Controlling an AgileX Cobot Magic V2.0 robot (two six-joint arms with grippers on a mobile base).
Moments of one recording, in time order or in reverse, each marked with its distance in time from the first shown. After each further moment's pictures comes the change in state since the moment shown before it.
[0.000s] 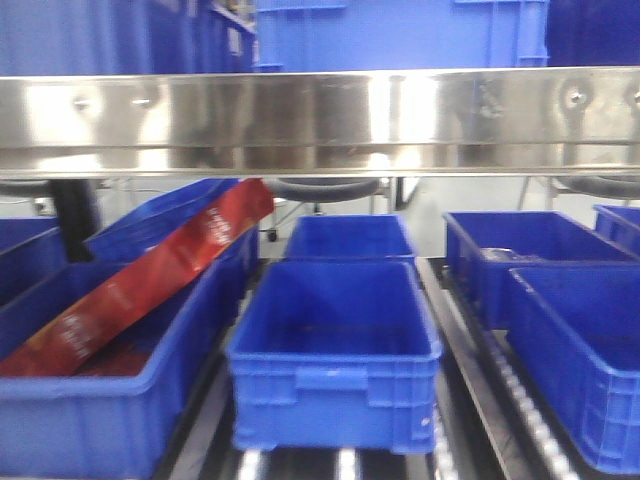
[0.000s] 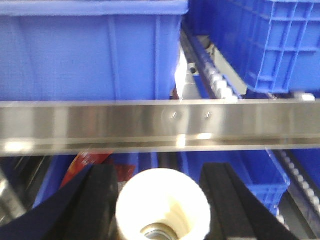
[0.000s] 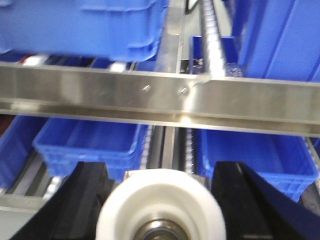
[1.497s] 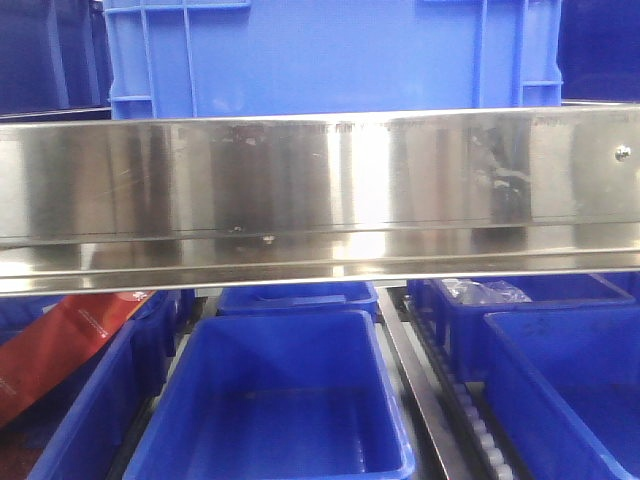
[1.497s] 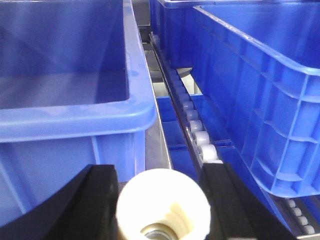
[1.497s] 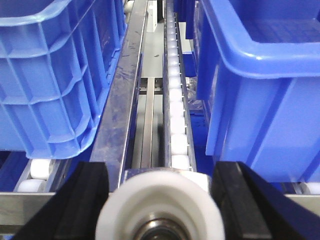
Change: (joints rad) left arm 0.000 0.000 0.000 0.000 0.000 0.000; right arm 0.000 0.000 0.000 0.000 0.000 0.000
